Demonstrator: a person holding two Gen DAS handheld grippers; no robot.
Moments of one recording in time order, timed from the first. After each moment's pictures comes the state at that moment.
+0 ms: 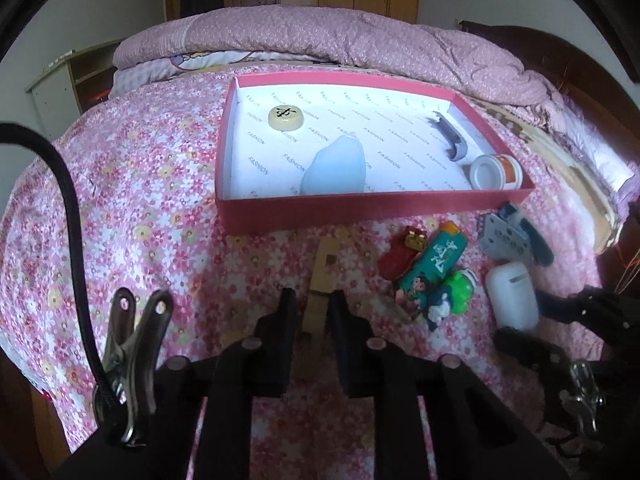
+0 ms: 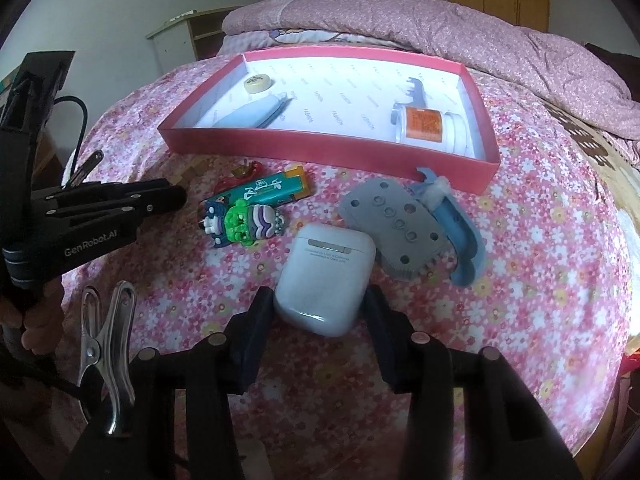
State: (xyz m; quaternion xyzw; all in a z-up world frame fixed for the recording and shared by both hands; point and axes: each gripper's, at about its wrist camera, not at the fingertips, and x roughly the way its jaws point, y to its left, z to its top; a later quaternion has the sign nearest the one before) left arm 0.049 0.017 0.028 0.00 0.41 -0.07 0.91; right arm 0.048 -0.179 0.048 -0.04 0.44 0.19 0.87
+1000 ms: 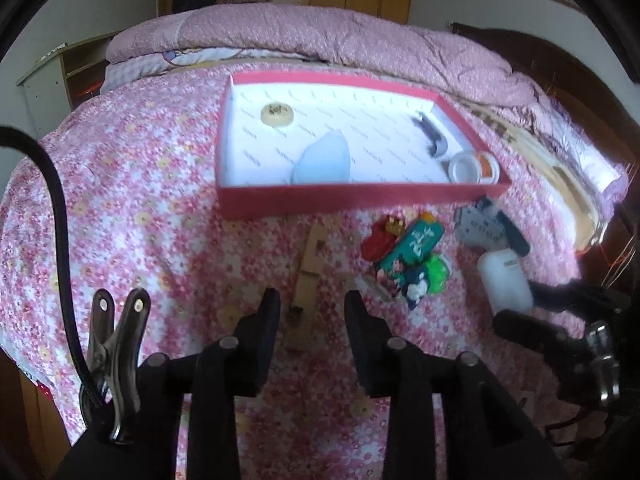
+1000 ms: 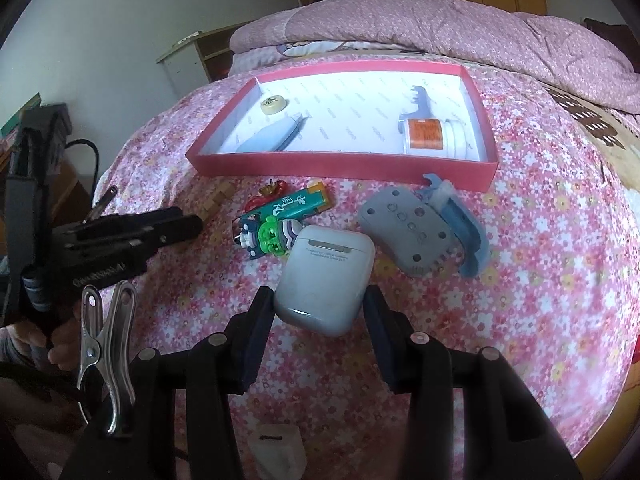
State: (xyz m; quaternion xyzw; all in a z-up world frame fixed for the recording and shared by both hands) left arm 0.039 0.017 0.031 0.00 0.42 -0.09 0.90; right arm 0.039 -0.190 0.064 0.02 0.44 0.22 0.87
